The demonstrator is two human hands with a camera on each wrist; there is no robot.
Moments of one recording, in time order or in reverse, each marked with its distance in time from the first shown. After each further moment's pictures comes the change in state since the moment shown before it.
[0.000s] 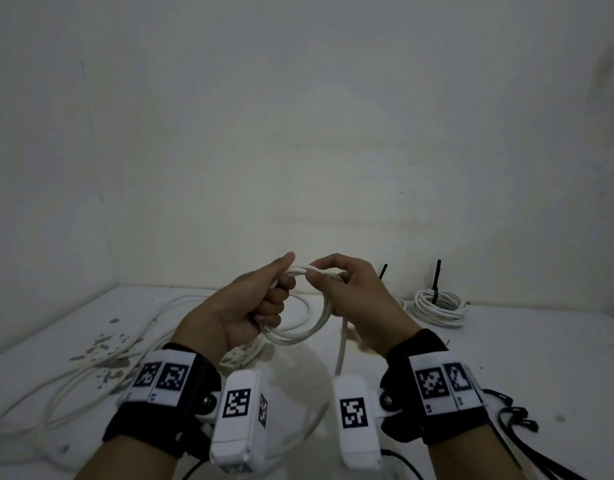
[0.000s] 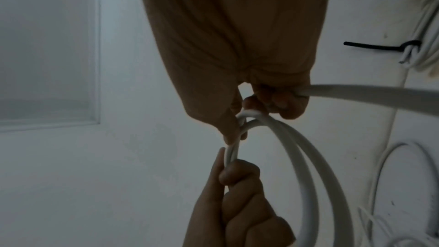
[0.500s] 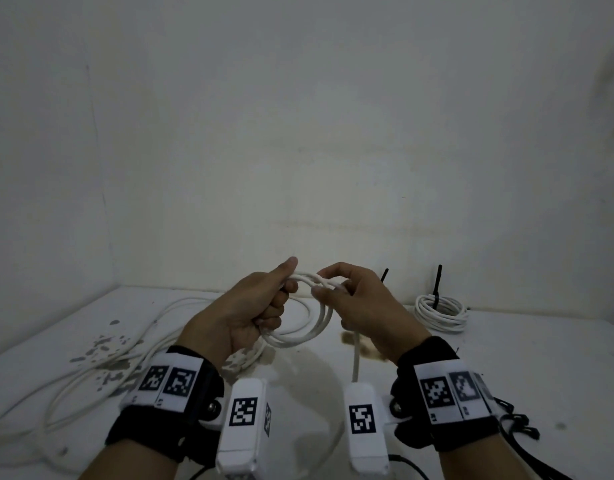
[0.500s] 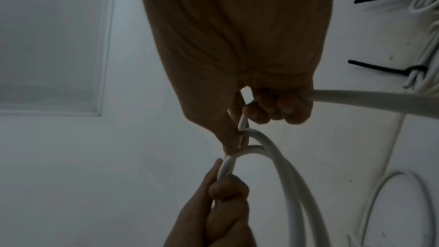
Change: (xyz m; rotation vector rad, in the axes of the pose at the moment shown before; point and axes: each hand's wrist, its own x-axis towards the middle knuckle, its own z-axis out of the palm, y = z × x) left_hand 0.004 -0.002 0.000 0.024 0.061 0.057; right_hand -0.003 -0.001 -0.011 -0.134 -0.100 0.041
